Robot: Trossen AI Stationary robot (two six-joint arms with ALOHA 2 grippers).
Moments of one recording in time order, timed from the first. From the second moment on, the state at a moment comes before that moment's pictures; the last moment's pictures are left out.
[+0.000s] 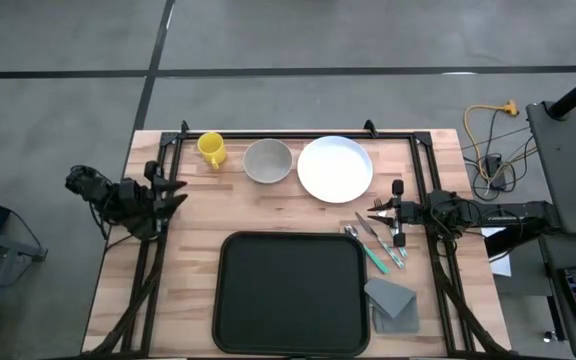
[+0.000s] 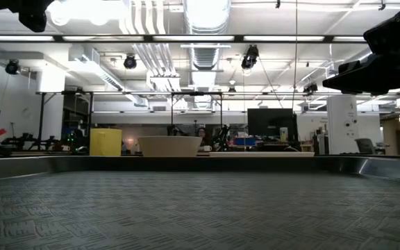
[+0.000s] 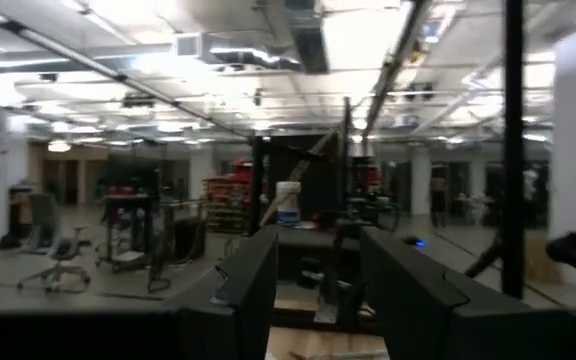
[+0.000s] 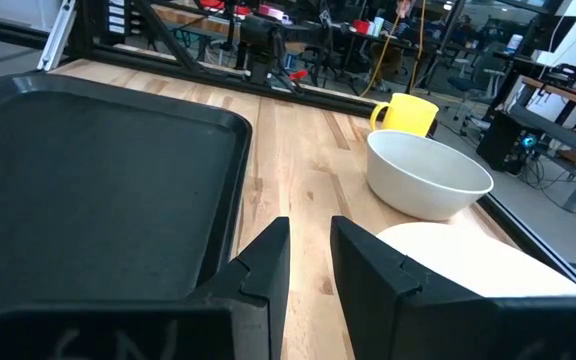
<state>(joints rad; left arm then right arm) -0.55 0.05 0.27 0.21 -0.67 0.28 -0.03 0.17 0.01 0.00 0.03 -0.18</state>
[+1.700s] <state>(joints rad) 0.94 1.03 0.76 -0.50 0.35 -0.27 -0.03 0.17 0.01 0.00 0.03 -0.18</state>
